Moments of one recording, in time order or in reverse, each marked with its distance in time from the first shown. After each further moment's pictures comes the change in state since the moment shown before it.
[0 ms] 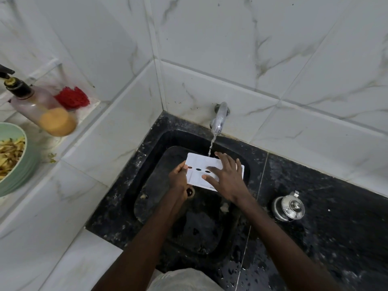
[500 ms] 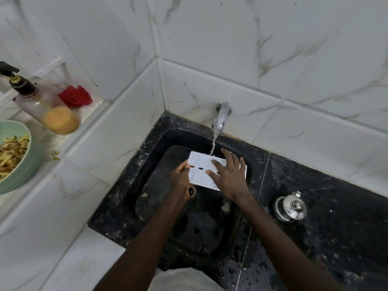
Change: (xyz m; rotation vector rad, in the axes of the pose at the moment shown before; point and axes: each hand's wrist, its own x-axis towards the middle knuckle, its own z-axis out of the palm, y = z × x) left_hand -0.005 0.001 0.001 -0.009 -0.001 0.029; right_hand 0.003 -0.002 0.002 -0.009 0.035 0.065
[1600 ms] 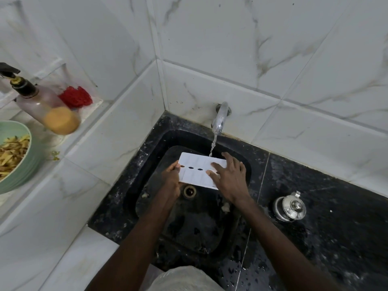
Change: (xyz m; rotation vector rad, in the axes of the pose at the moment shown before) left_hand -0.003 0.026 -0.021 -0.017 0.033 -0.075; right_hand -0.008 -0.004 -0.009 0.039 -0.015 0.035
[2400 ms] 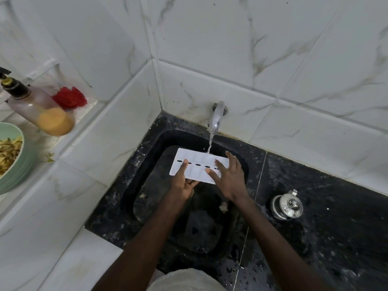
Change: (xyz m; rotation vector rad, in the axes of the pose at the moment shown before) left_hand -0.020 -0.018 0.023 -0.266 -0.159 -0.185; right_hand -0.002 0.005 0.000 0.174 -0.073 0.126
